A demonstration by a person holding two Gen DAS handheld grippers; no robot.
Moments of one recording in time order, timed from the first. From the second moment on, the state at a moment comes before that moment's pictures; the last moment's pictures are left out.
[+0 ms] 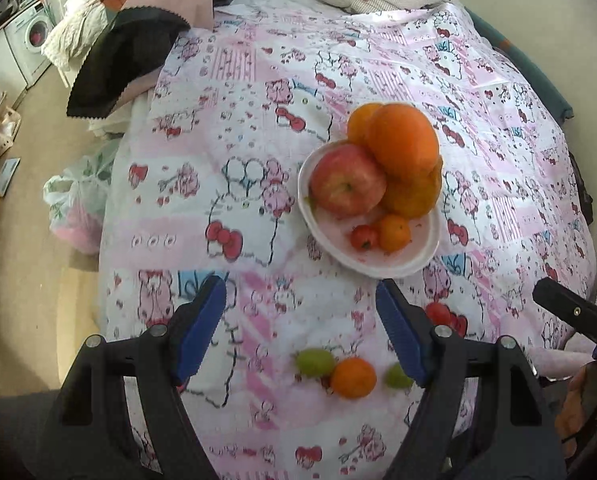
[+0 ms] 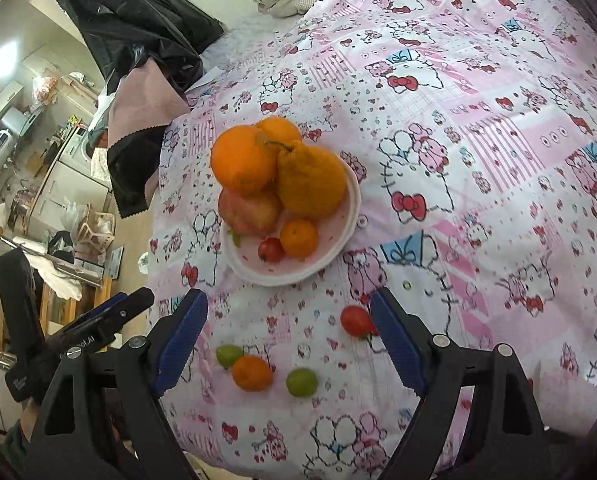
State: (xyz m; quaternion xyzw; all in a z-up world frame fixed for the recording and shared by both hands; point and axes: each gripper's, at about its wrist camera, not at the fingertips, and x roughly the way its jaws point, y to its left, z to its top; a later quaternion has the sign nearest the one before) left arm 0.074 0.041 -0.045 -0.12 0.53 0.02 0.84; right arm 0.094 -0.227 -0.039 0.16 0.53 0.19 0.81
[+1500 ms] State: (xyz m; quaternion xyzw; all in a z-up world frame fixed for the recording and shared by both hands) left arm 0.072 0.029 -0.165 -0.22 0.68 0.04 0.70; right arm 0.103 -0.232 -0.082 0.16 0.58 0.14 0.79
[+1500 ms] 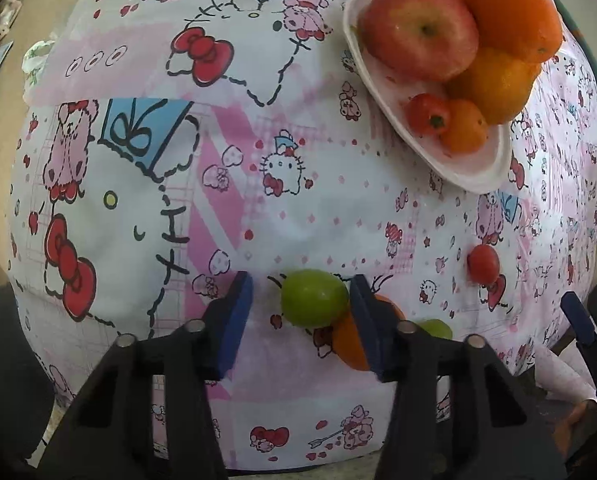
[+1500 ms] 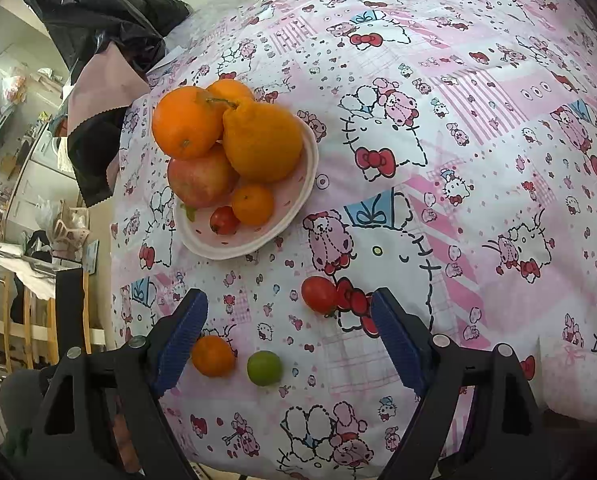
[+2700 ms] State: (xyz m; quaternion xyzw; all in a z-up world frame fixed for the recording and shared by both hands) left arm 0.084 0.021 -0.095 -0.19 0.60 0.00 0.78; right arm 0.129 -0.183 -0.164 0.01 0.67 0.12 0.74
